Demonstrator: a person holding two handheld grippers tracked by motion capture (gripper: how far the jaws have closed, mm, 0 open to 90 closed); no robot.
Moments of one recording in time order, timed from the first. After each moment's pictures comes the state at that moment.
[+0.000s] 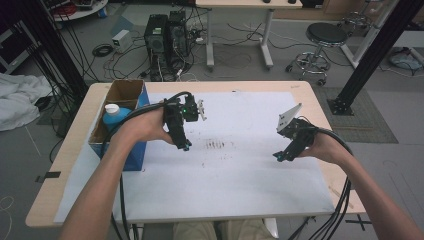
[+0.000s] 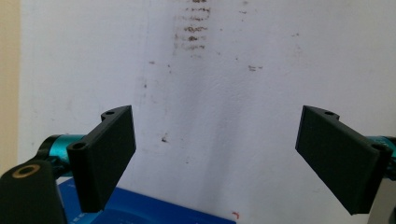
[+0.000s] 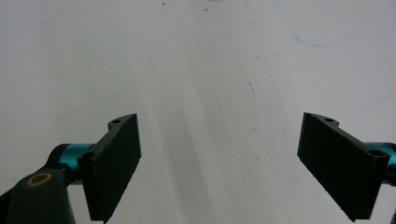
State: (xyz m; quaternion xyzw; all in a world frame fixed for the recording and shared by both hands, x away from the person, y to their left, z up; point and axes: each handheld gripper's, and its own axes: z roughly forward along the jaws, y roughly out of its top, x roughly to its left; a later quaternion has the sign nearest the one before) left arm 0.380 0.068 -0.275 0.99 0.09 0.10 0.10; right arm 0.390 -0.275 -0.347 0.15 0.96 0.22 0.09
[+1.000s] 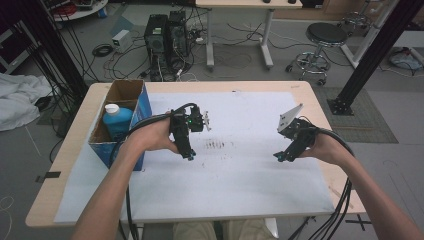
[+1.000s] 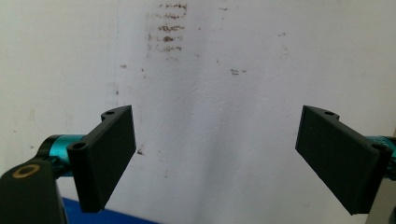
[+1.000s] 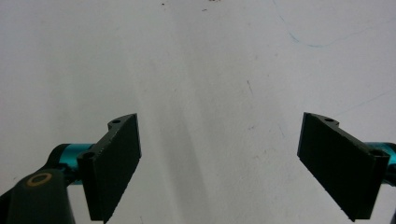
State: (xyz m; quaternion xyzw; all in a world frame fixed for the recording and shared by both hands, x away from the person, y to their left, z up) left arm 0.375 0.058 -0.298 0.99 0.08 0.09 0.10; right arm 0.387 -0.275 -0.345 0.15 0.96 0.22 0.10
